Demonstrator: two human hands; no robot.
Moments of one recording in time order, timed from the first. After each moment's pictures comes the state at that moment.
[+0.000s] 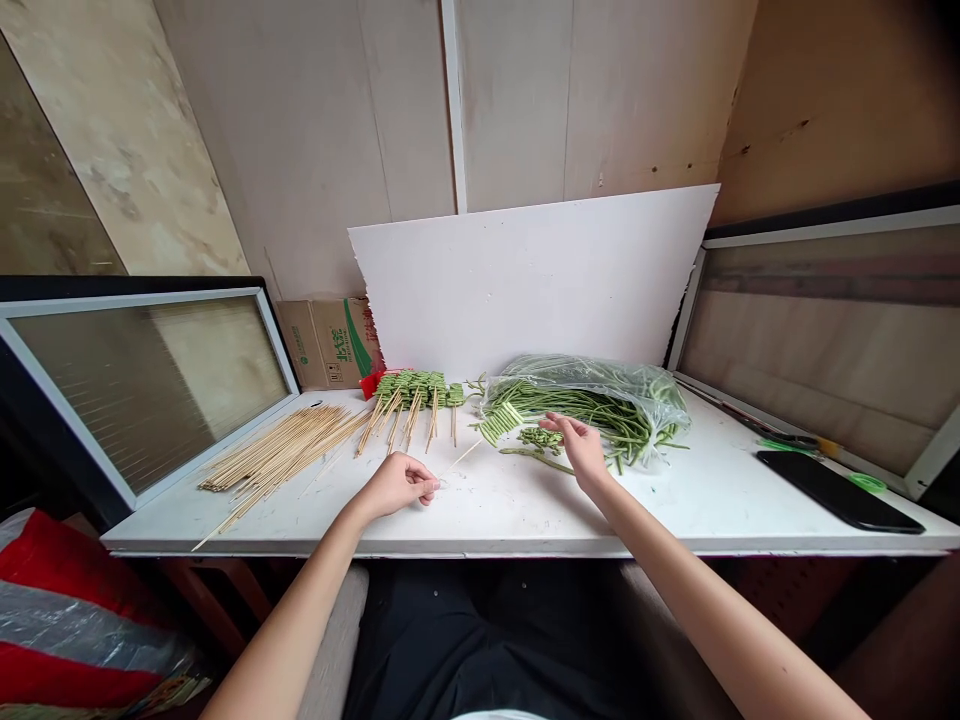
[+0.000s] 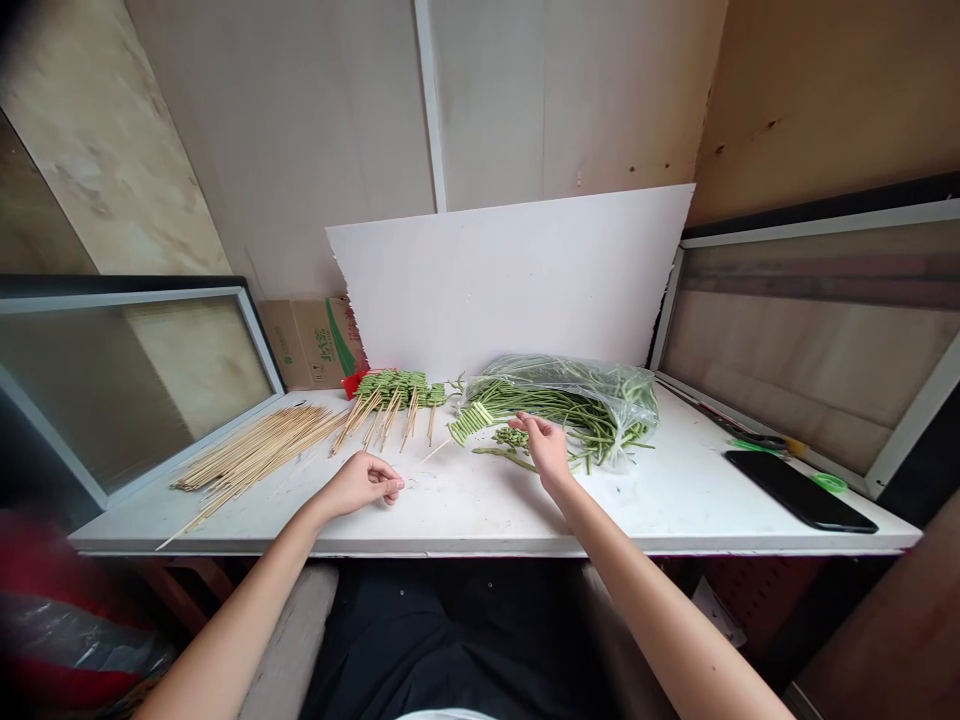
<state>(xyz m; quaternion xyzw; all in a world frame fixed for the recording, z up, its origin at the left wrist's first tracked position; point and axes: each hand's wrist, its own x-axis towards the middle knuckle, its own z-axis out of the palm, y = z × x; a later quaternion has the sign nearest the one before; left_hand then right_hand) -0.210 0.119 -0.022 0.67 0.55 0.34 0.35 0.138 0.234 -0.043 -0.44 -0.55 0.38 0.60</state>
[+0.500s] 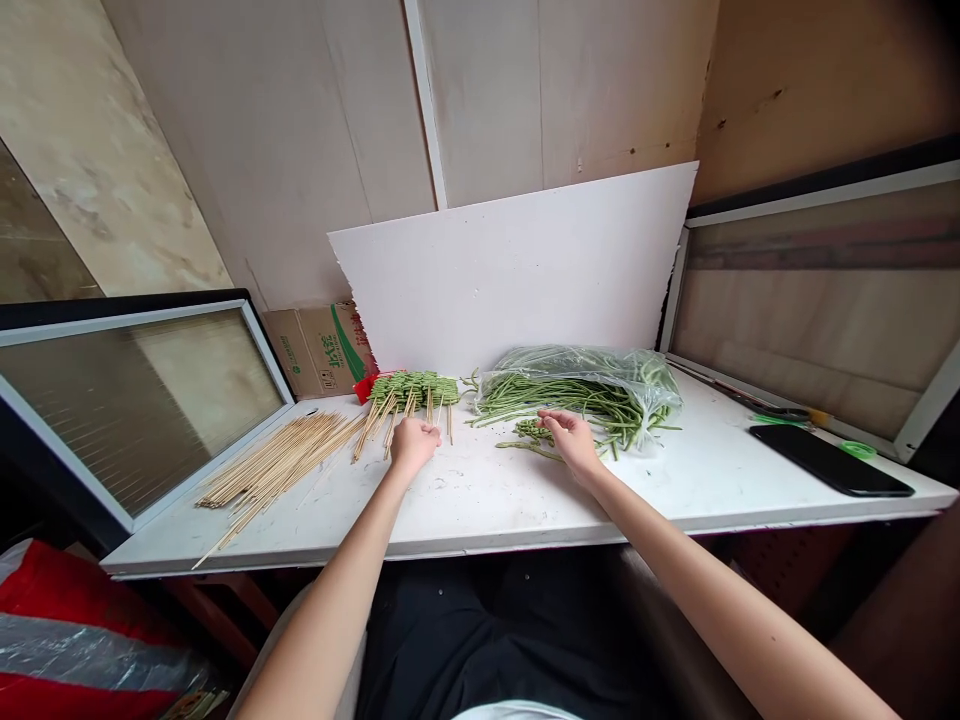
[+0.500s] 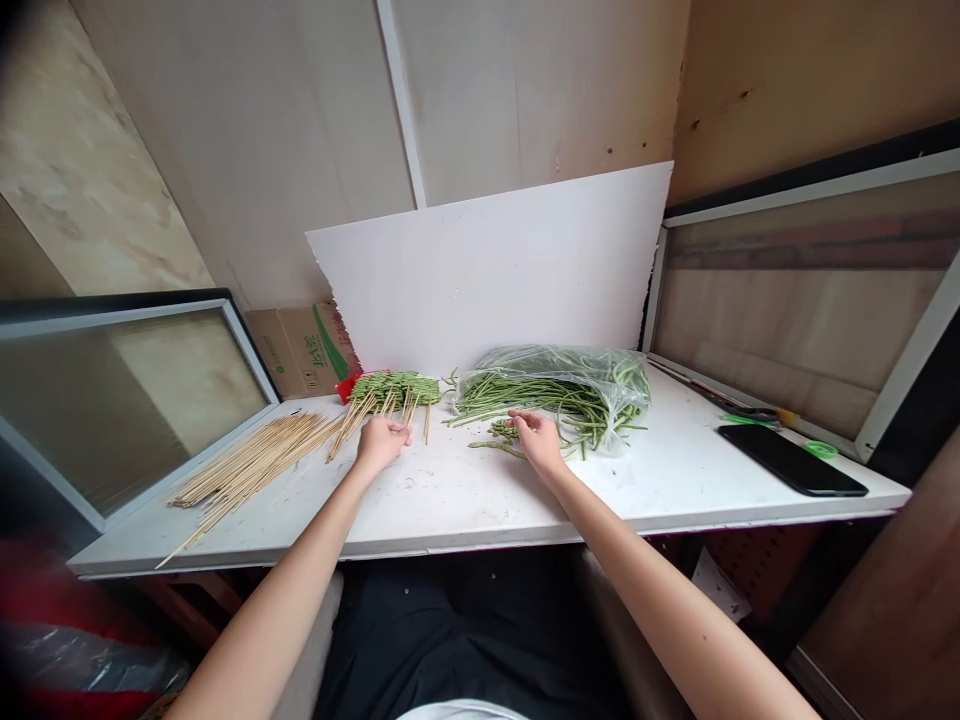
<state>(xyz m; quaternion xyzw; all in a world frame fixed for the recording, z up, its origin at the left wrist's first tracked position) -0.171 0.198 -0.005 0.56 0.74 0.34 0.14 0.140 0.241 -0.059 -0.45 -0.57 0.35 0.59</state>
